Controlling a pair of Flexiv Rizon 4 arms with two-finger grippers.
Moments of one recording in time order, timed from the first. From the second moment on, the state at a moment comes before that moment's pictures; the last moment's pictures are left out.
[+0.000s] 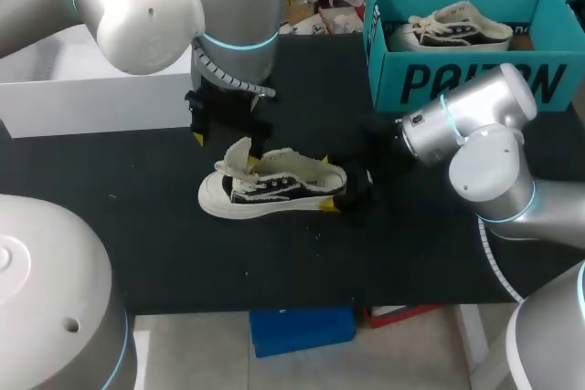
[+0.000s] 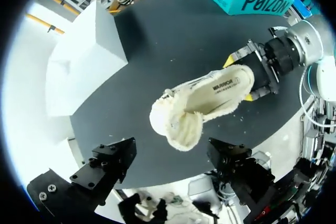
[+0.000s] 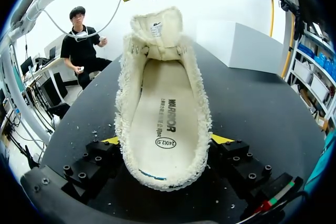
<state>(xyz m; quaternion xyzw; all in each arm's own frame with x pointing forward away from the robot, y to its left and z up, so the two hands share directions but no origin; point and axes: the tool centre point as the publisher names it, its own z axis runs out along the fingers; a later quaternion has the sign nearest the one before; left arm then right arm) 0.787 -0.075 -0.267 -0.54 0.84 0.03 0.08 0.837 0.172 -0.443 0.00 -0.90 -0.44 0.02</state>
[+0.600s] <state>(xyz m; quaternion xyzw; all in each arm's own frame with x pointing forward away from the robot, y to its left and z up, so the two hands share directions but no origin) 0.792 -0.120 -0.267 -0.30 0.95 0.02 -0.04 0.837 0.172 -0.443 0.00 -0.90 -0.44 0.02</state>
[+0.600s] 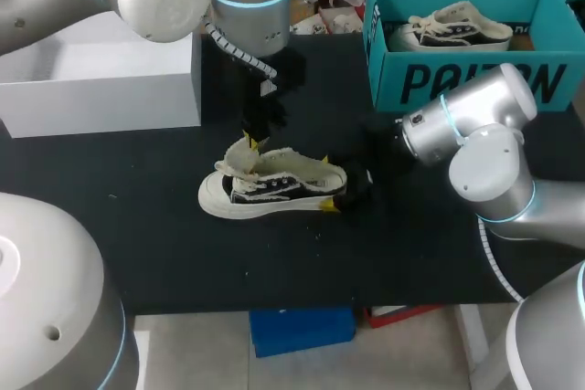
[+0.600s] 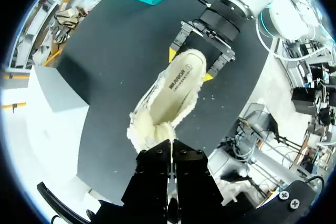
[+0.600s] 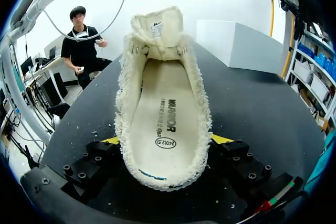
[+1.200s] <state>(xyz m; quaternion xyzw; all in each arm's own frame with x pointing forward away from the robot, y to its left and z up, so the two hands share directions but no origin) 0.796 -0.123 -0.271 -0.06 0.99 0.08 -0.13 0.837 0.172 -0.443 0.00 -0.90 -0.44 0.02</state>
